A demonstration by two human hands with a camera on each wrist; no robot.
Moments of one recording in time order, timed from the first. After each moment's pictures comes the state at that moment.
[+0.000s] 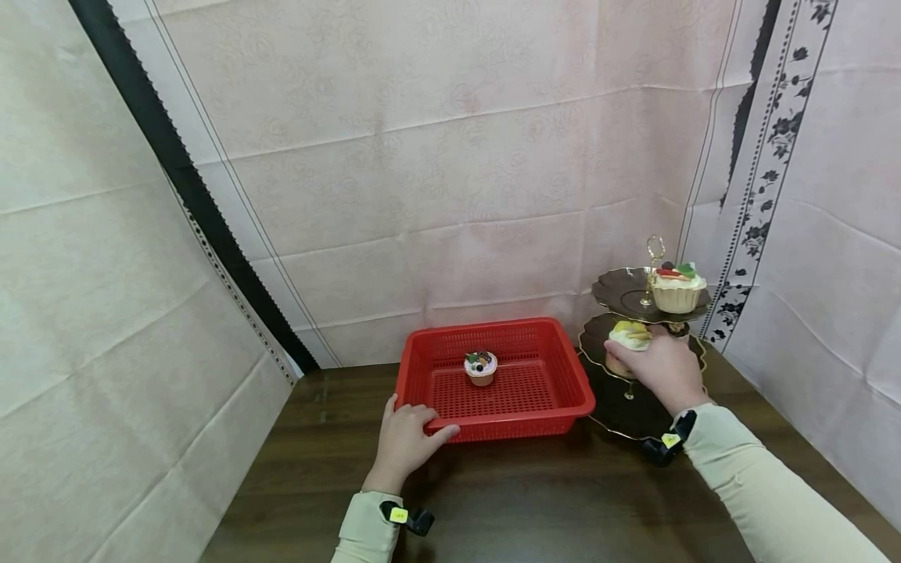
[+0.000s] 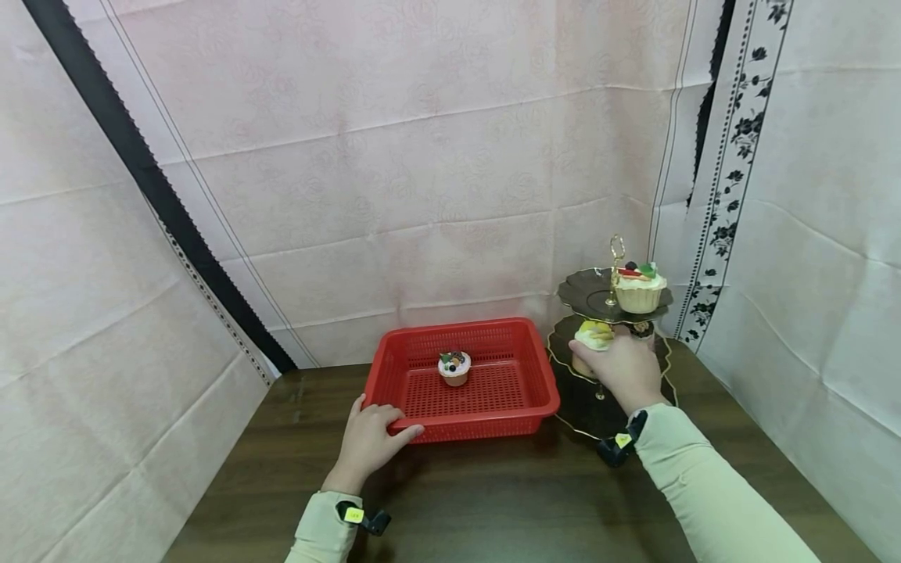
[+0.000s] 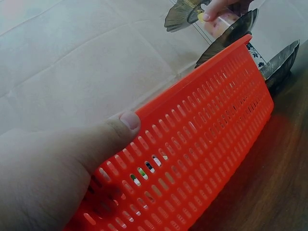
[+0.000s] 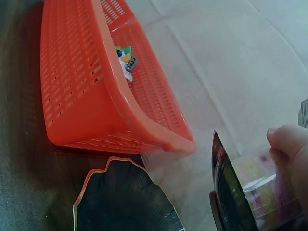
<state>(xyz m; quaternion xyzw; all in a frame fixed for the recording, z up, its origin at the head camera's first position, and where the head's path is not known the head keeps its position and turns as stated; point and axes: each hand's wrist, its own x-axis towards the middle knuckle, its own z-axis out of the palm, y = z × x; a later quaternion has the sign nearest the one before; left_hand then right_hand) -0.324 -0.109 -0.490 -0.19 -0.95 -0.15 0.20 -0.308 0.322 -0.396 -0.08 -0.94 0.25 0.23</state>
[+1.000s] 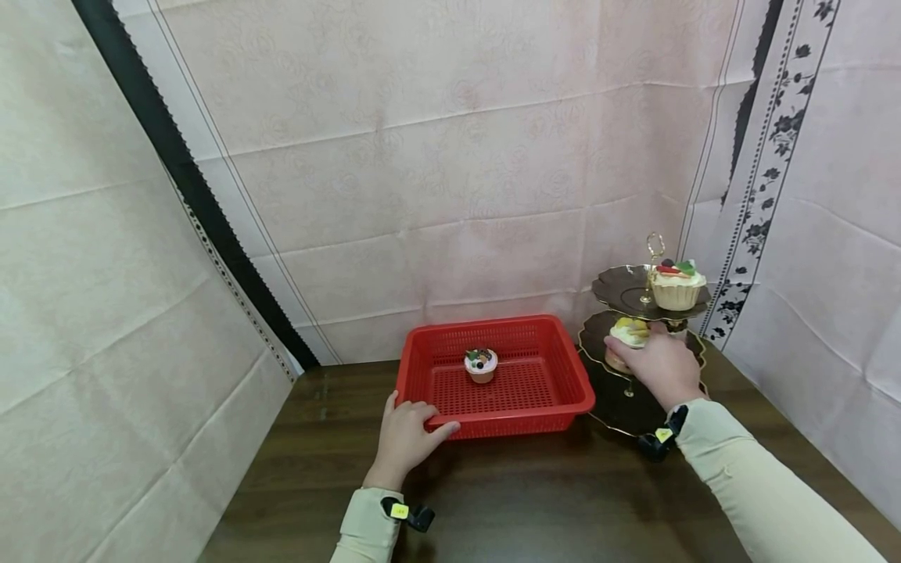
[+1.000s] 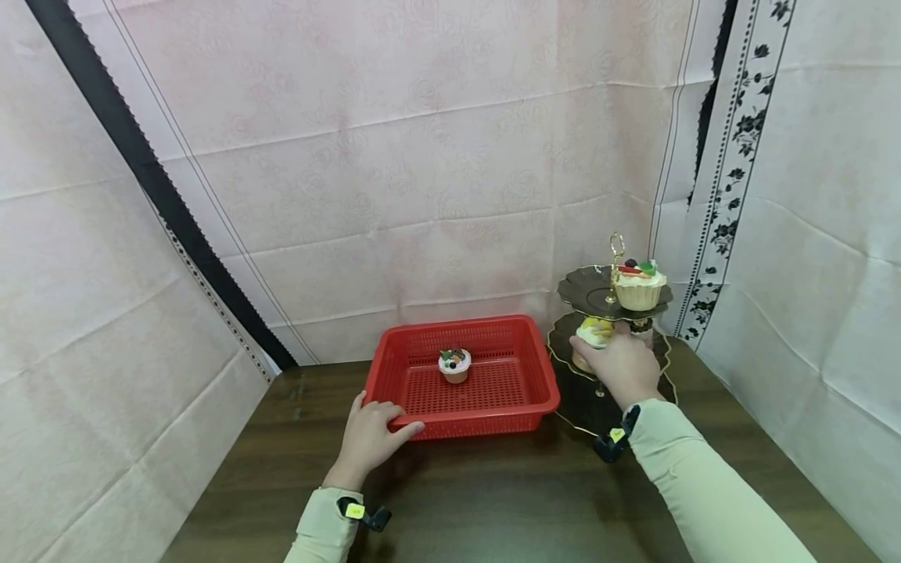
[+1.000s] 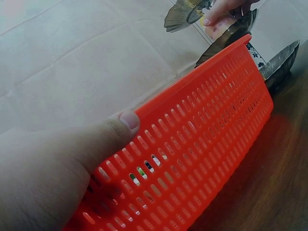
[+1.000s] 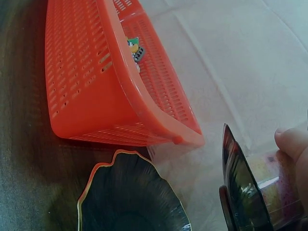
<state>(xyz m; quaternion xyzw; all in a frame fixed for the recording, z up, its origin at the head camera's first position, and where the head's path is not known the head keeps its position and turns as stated) -0.322 -0.108 -0.486 -0.19 -0.95 -0.16 0.19 -0.316 0.321 -0.401 -0.11 -0.94 0.23 0.22</state>
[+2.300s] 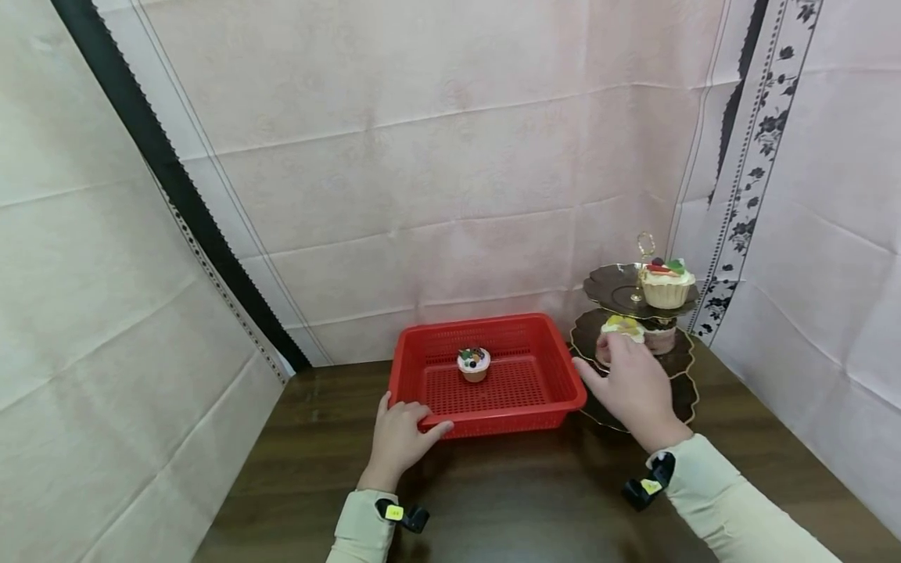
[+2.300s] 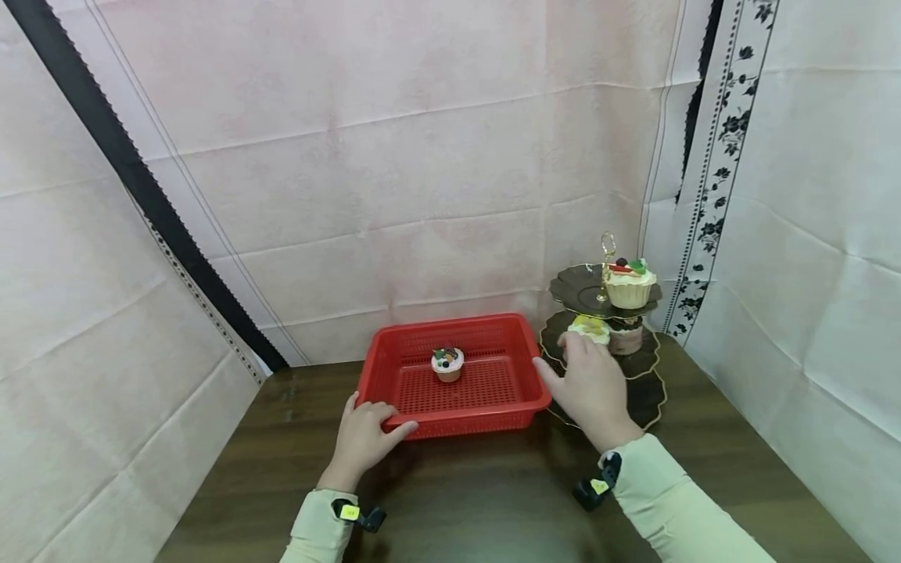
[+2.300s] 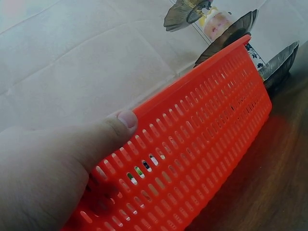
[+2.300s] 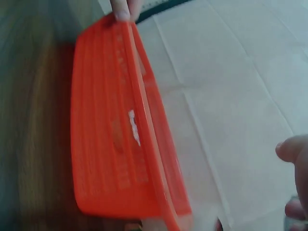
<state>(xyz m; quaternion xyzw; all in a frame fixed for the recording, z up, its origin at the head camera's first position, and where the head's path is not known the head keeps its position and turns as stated) -0.325 -0.109 -0.488 -0.20 -0.94 -0.17 0.21 -0.269 0.262 -0.394 0.02 -0.92 0.19 0.33</state>
